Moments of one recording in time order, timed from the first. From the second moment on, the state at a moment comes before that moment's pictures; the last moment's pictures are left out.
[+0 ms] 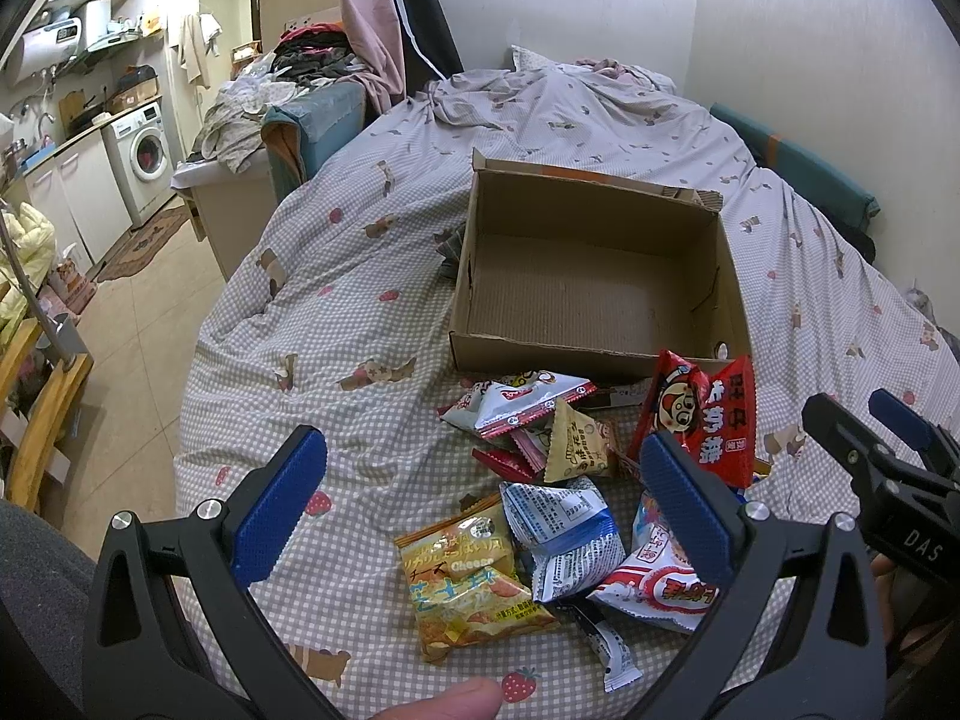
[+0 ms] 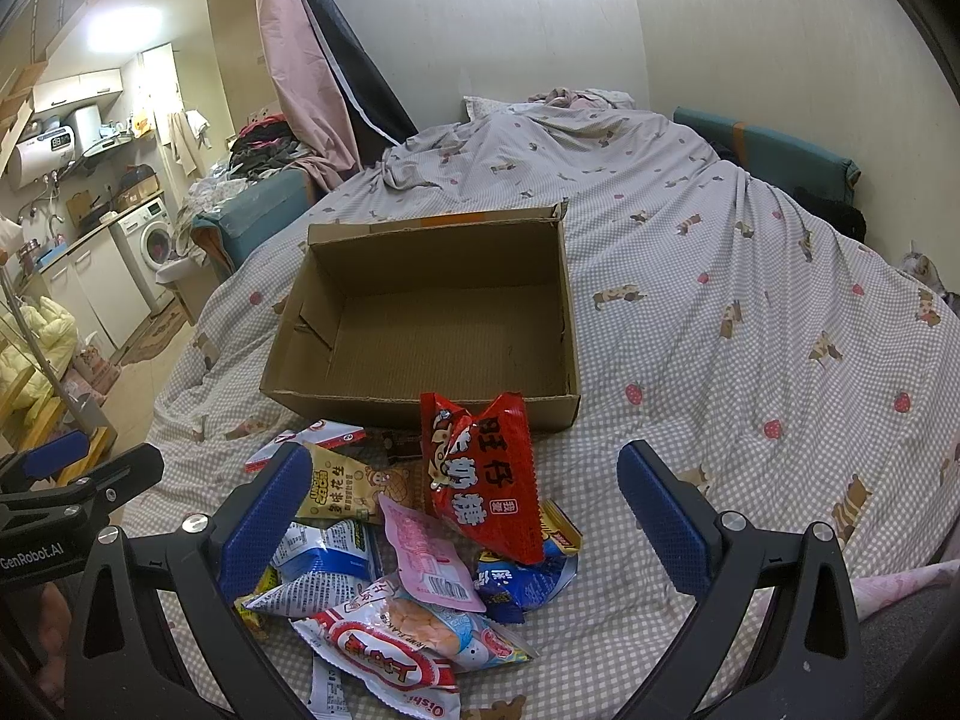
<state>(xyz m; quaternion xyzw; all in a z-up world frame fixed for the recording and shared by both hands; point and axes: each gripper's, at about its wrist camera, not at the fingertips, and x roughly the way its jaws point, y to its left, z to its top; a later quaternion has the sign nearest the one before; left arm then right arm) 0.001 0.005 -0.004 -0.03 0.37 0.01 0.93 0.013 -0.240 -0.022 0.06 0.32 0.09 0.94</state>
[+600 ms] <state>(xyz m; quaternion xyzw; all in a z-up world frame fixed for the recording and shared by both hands) 0.001 0.006 -0.004 -0.02 0.37 0.01 0.93 0.011 -0.241 -0.023 0.06 0.32 0.09 0.94</state>
